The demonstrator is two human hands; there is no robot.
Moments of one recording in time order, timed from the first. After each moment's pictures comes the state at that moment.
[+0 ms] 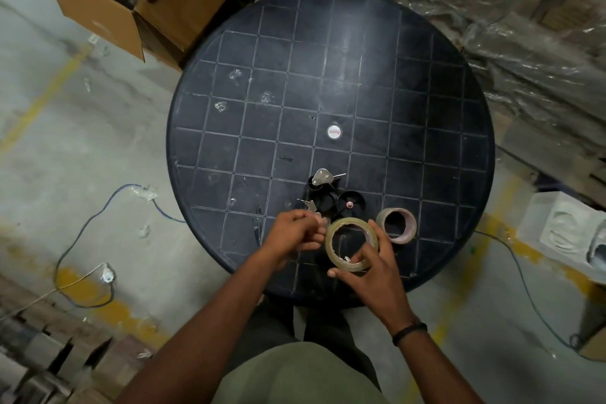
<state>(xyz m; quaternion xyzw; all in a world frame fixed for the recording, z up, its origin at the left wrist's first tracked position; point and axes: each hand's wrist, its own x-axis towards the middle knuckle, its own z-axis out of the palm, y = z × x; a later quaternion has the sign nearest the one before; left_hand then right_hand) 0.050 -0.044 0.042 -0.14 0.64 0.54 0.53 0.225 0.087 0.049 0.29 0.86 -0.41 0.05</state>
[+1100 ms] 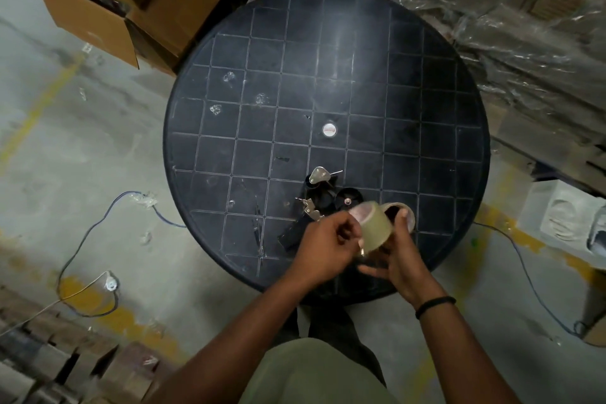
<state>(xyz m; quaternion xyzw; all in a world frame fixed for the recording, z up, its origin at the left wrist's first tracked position) 0.094 -0.010 0.098 0.15 0.76 0.48 0.40 0.202 0.129 0.082 0.54 0.38 -0.74 0.11</state>
